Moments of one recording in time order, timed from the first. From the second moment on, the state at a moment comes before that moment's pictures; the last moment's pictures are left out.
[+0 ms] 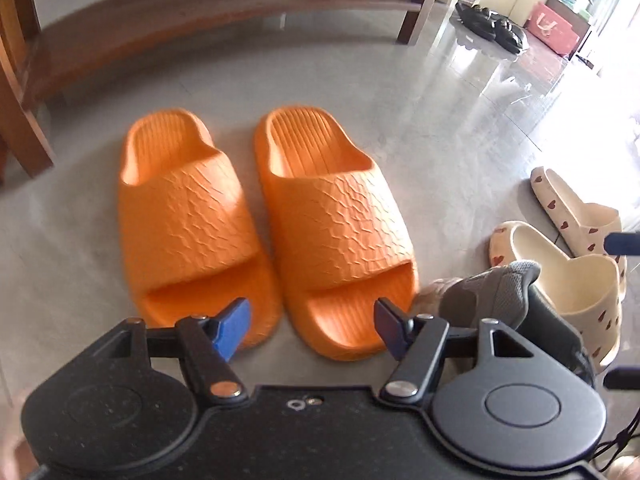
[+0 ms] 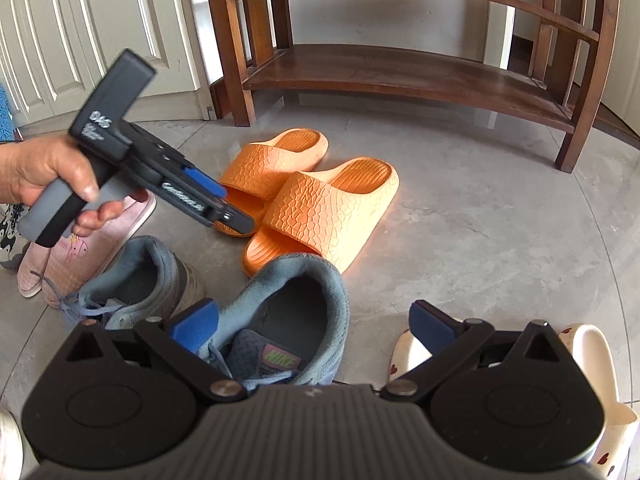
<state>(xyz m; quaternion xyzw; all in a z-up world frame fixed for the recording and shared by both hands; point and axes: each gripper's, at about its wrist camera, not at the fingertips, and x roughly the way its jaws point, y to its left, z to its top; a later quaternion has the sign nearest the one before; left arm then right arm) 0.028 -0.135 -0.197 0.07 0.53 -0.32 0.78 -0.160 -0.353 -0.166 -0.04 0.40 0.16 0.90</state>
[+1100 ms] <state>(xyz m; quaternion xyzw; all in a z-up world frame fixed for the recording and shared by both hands) 0.064 -0.136 -0.230 -0.24 0.53 -0.18 0.79 -0.181 -0.392 -0.176 0.01 0.41 0.08 0.91</state>
